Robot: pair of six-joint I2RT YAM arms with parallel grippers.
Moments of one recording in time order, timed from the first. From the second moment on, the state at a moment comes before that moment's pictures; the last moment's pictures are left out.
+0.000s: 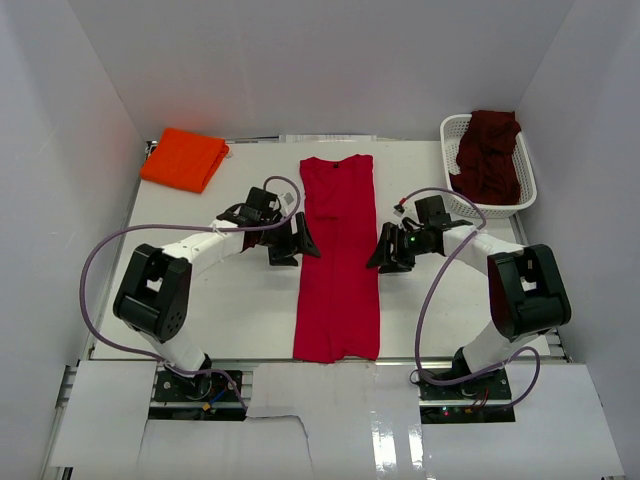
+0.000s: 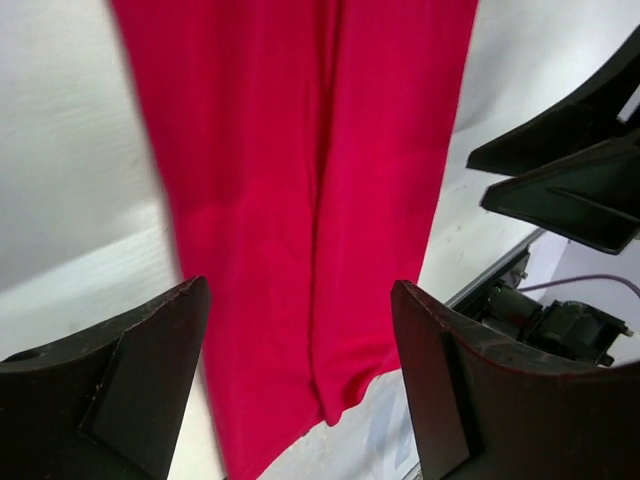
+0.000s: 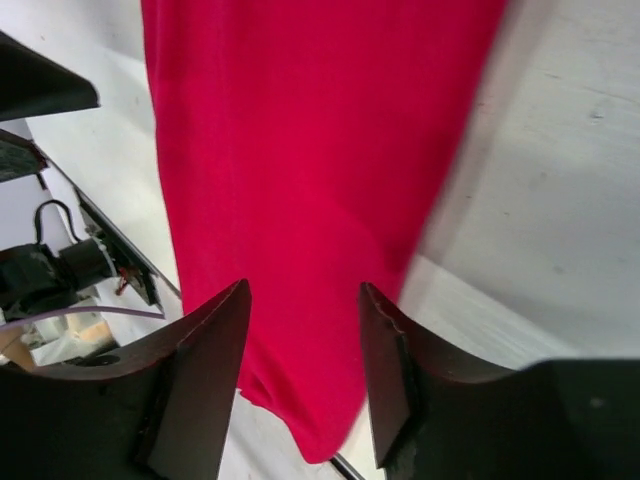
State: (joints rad) left arm -0.45 1.64 1.03 -0.34 0.47 -0.63; right arm 0.27 1.61 0.87 -0.33 -0.68 0.39
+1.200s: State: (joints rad) left arm -0.45 1.98 1.06 0.08 0.64 -0.64; right arm 0.32 1.92 0.88 0.10 -0.85 0.55
